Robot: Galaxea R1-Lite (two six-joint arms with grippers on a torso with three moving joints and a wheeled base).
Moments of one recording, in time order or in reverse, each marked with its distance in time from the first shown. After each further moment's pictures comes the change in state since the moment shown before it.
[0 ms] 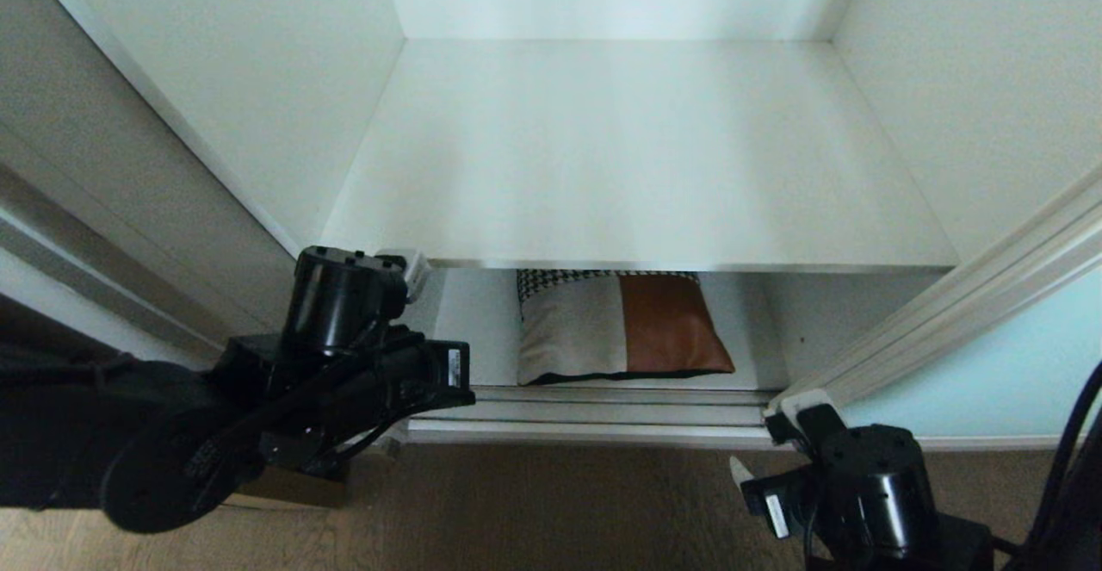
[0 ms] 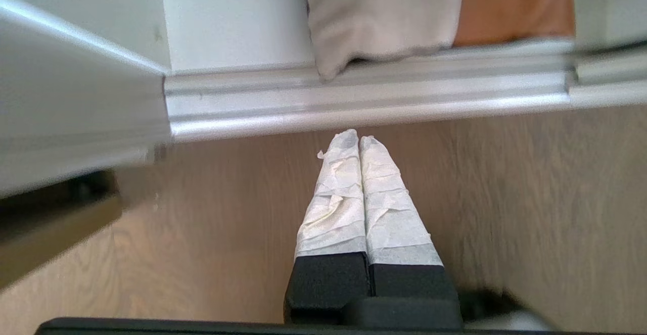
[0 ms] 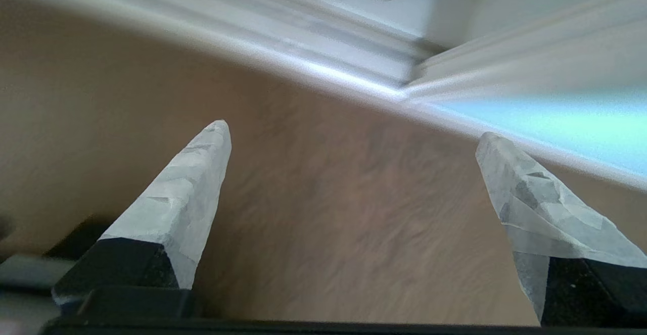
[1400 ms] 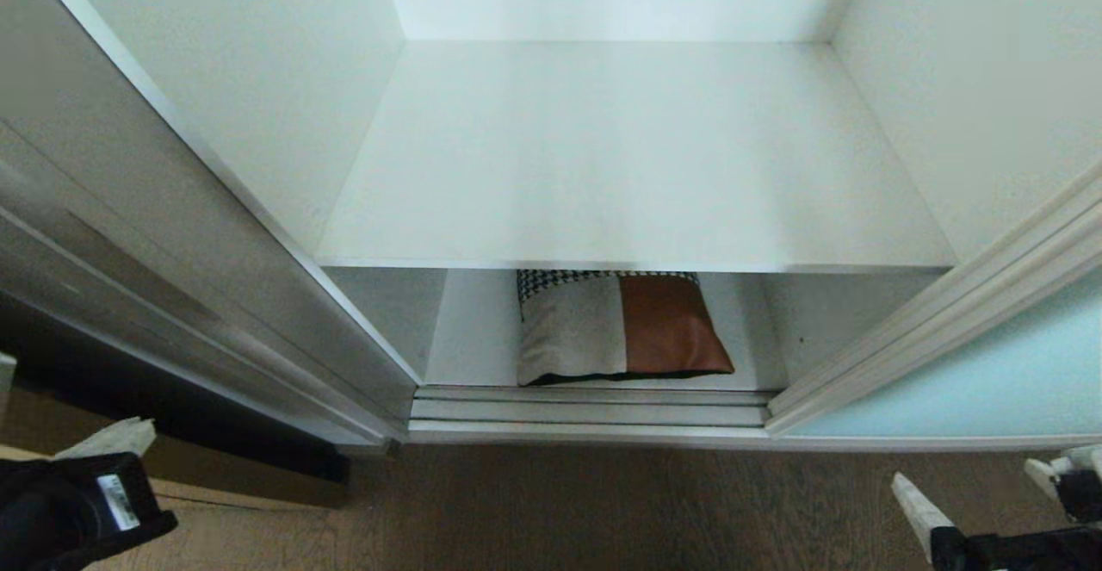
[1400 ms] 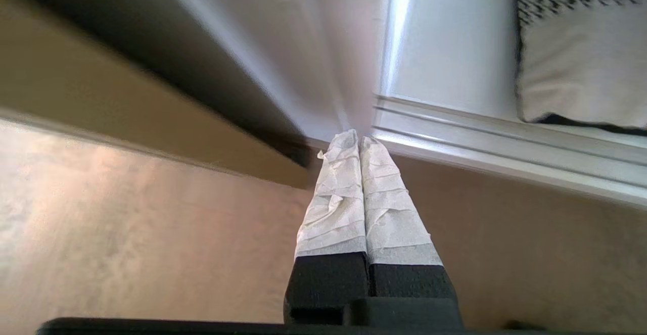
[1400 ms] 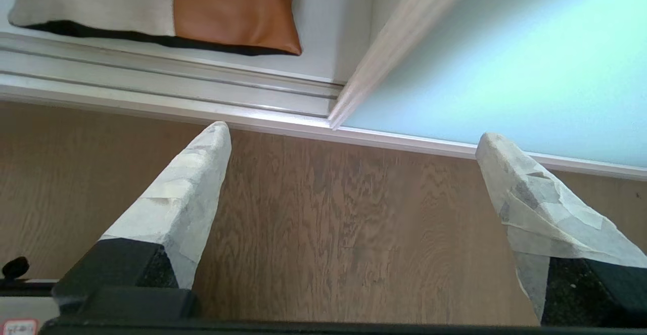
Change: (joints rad) left arm 0.214 -0.756 0.478 0.063 0.304 0.090; right arm 0.163 -0.782 0.209 0.357 -0.290 0.064
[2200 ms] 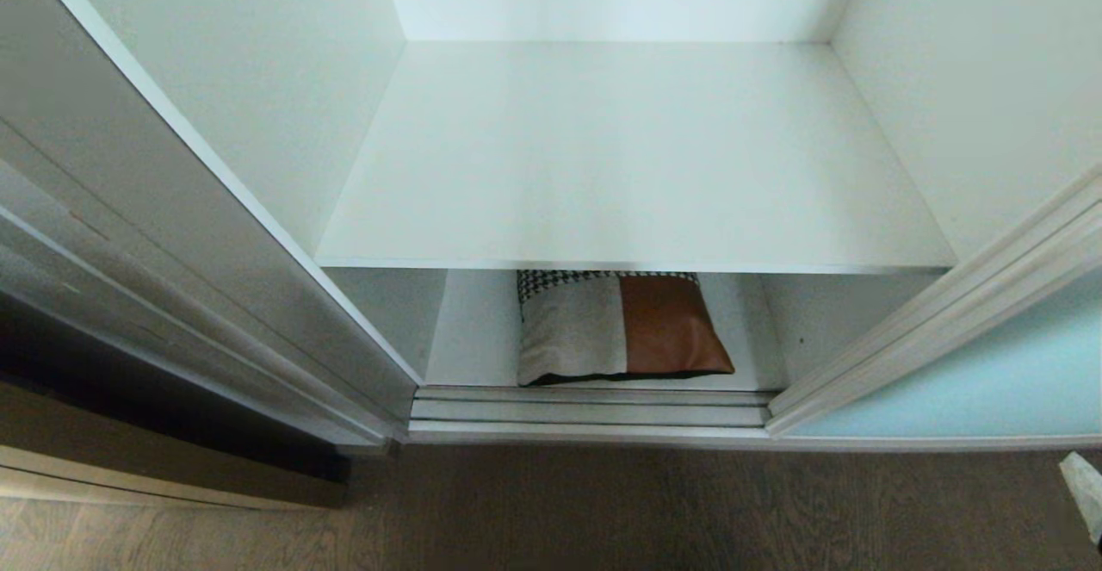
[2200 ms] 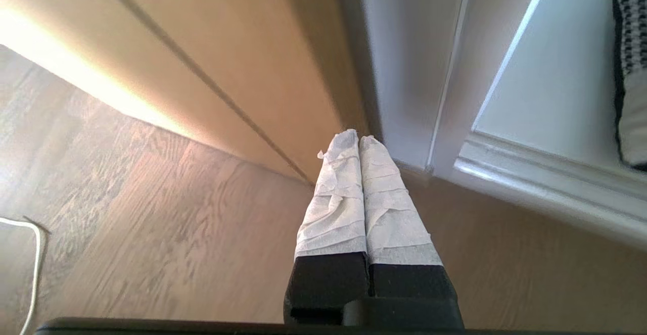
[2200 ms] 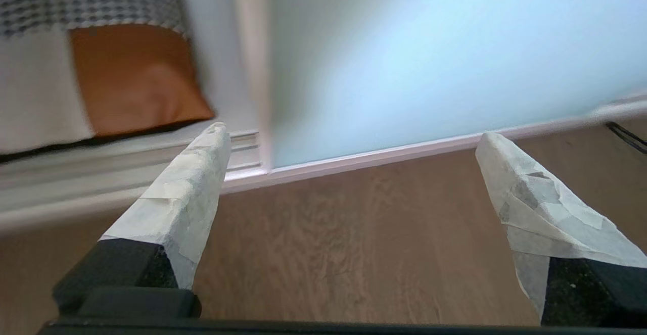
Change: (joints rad) left arm 0.253 -0.476 0.206 0.098 -0.046 0.096; right arm -0.286 -0.419 0.000 0.197 0.017 0.005
